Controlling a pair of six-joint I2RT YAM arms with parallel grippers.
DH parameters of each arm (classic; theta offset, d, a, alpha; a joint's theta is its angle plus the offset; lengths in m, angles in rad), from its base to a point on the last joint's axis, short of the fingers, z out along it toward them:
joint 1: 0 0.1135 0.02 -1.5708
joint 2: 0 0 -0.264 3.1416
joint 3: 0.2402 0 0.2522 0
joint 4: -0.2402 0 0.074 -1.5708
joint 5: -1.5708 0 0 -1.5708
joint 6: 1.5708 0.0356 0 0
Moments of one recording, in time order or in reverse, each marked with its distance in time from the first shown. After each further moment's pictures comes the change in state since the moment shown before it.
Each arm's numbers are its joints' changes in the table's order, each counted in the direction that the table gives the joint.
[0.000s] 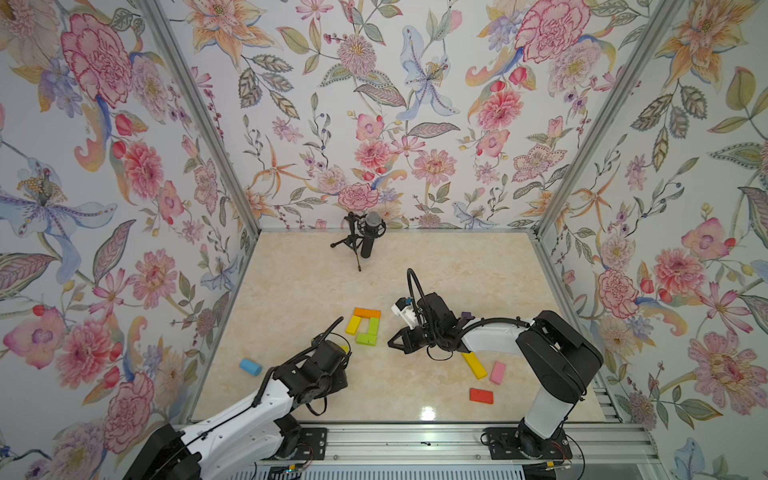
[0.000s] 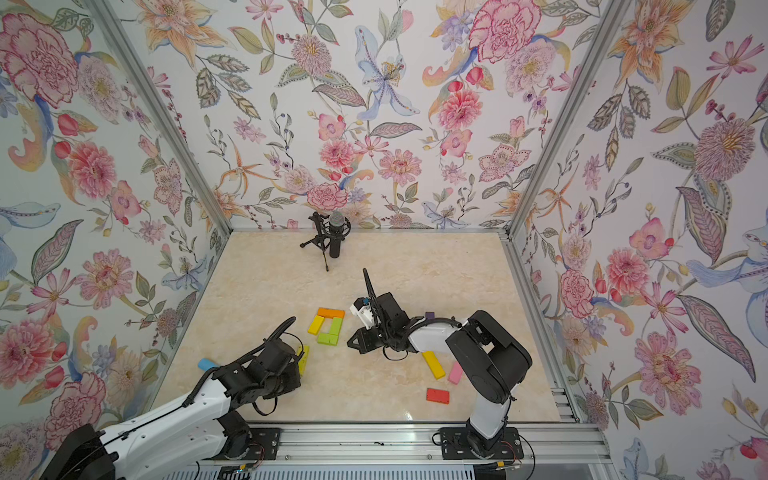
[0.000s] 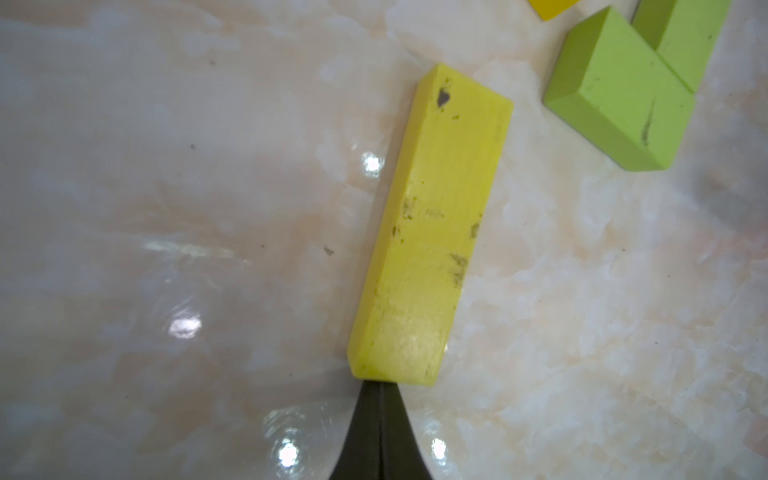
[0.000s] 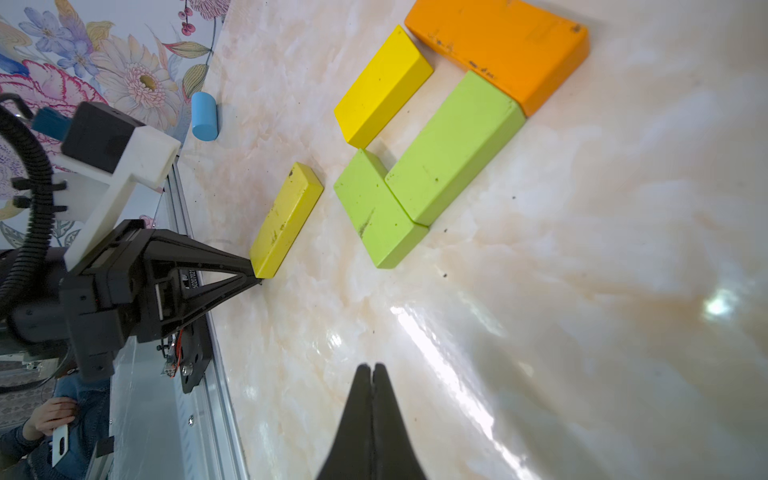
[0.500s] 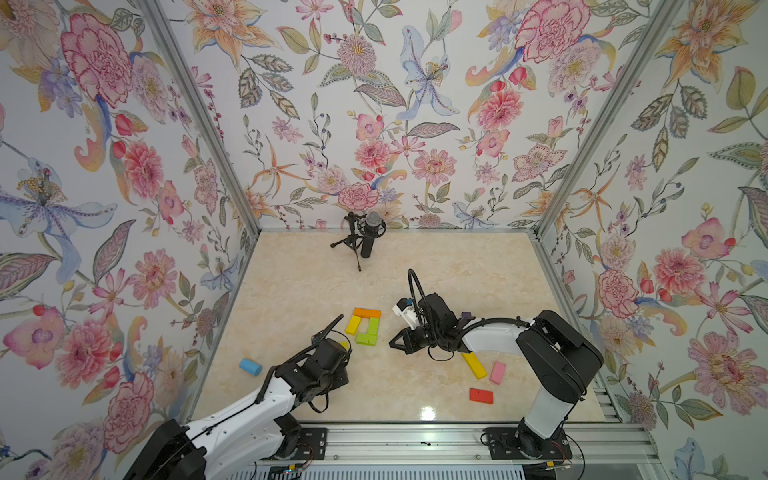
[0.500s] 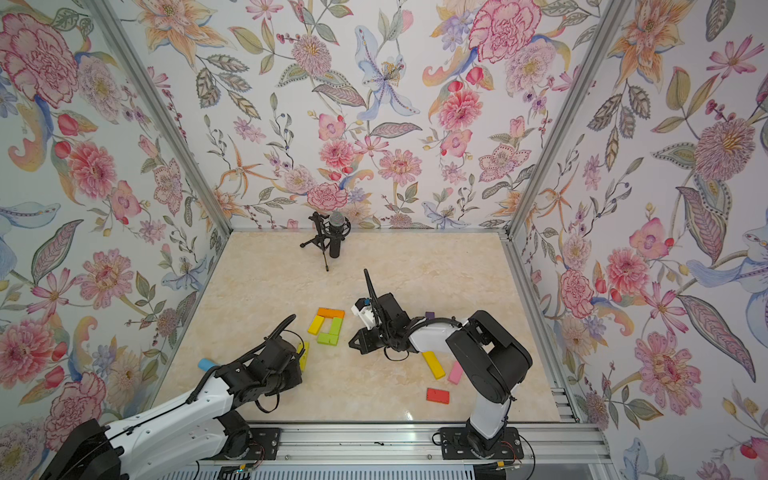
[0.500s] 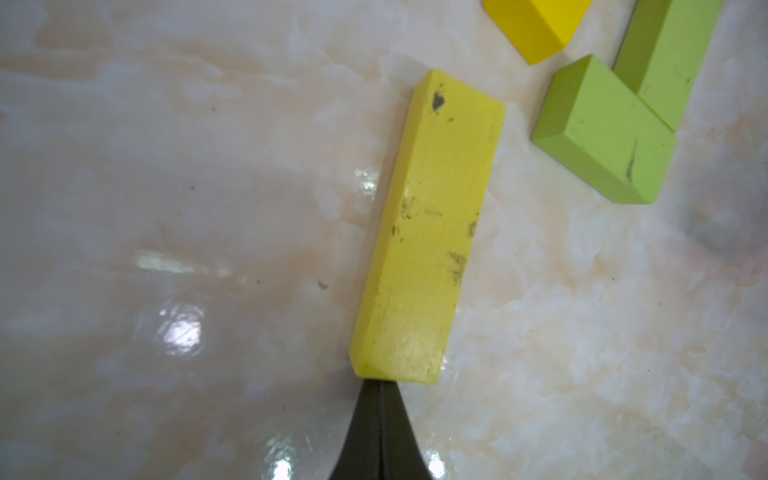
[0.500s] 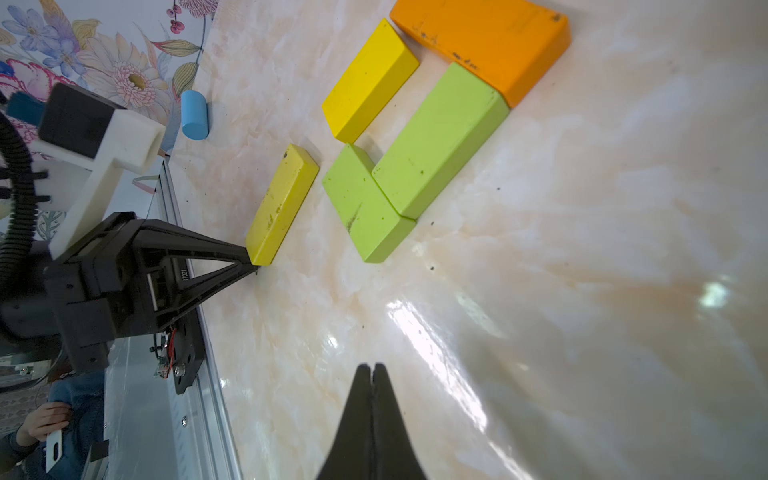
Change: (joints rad) left arm 0.024 0.029 -0.003 0.054 0.026 0.001; right arm -0.005 0.000 -0.010 -0.007 -0.007 -0.002
